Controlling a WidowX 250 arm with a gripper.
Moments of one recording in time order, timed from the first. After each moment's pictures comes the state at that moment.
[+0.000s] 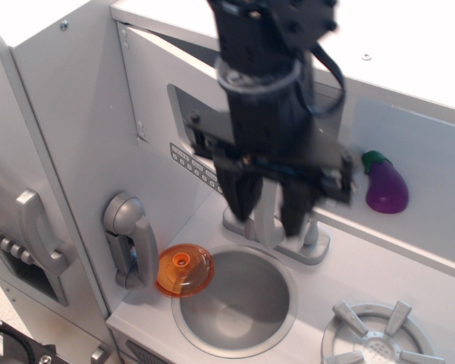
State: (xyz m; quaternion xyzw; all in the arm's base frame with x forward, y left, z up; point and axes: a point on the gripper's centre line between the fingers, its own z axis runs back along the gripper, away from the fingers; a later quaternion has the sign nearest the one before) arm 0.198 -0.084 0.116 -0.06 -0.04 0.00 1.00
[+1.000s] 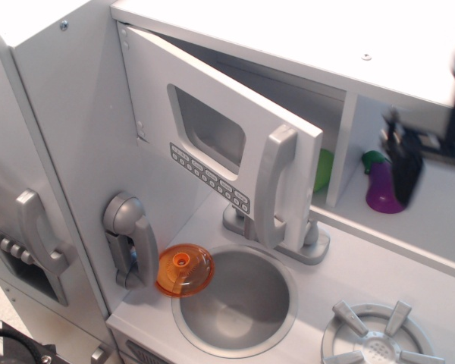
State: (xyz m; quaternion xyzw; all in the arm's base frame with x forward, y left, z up) arm 0.276 -0.170 0.112 -0.07 -0.05 0.00 1.00
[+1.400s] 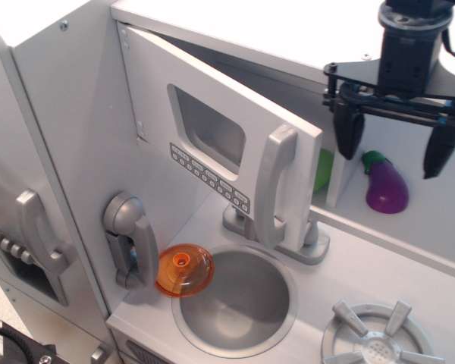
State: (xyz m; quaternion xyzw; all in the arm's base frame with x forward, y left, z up) arm 0.295 -0.122 0.112 -0.05 -0.04 0.03 1.00
